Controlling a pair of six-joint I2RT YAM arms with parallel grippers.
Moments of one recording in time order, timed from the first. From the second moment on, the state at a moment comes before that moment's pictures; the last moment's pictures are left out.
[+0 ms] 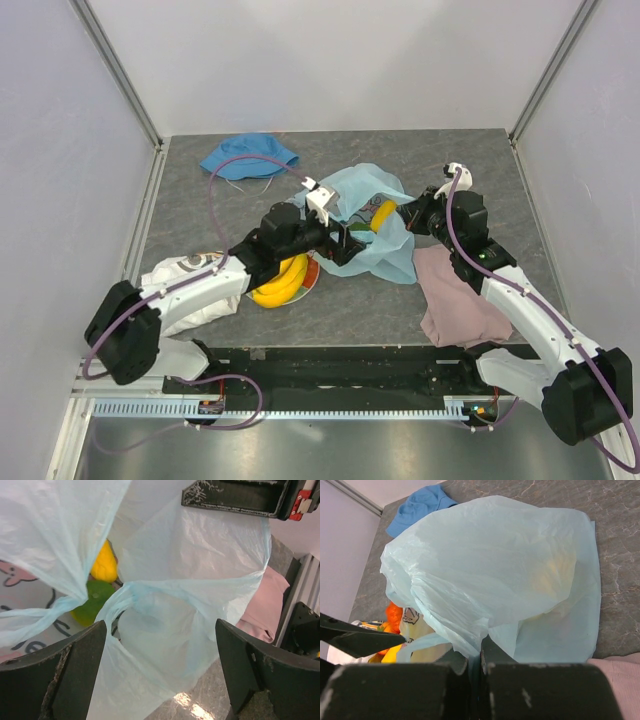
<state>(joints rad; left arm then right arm) -0.77 1.38 0.85 0.28 0.25 -0.23 0.35 1.06 0.78 -0.02 -0.06 0.56</state>
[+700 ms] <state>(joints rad) -0.63 1.12 0.69 0.23 -0.08 -0.35 0.35 1.05 0.77 -0.02 -0.05 0.56</state>
